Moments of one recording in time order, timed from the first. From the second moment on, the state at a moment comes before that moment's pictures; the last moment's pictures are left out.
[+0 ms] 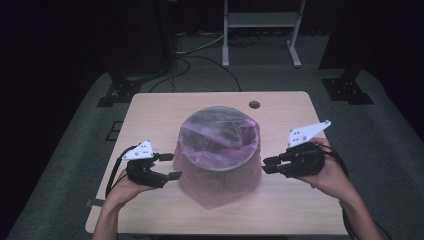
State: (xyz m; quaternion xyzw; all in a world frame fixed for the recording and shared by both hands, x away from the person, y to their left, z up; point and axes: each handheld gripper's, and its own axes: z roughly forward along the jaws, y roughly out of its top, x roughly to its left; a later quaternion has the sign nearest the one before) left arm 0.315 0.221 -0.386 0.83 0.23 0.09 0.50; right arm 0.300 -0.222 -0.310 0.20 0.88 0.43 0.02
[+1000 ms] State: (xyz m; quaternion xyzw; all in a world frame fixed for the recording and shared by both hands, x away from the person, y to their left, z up) left arm 0.307 0.222 -0.385 0.81 0.23 0.10 0.52; right arm 0.448 -0.051 -0.294 0.18 0.96 0.20 0.01
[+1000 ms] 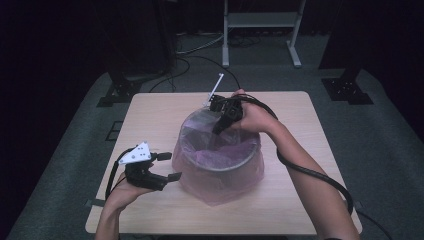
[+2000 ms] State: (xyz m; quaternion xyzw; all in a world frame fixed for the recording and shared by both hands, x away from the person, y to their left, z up) left arm 0.306 0.224 -0.381 0.81 0.22 0.10 0.53; right arm 0.437 -0.049 -0.282 0.17 0.96 0.22 0.03
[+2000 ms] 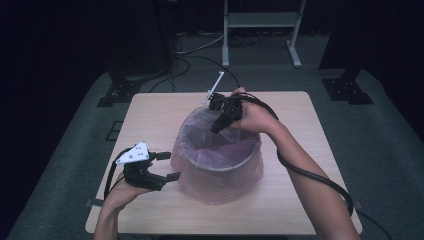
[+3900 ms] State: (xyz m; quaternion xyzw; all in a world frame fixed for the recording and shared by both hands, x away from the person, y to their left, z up) left arm 0.304 0.223 -0.382 0.81 0.23 0.09 0.53; right arm 0.385 -0.047 -0.286 0.14 0.96 0.23 0.01
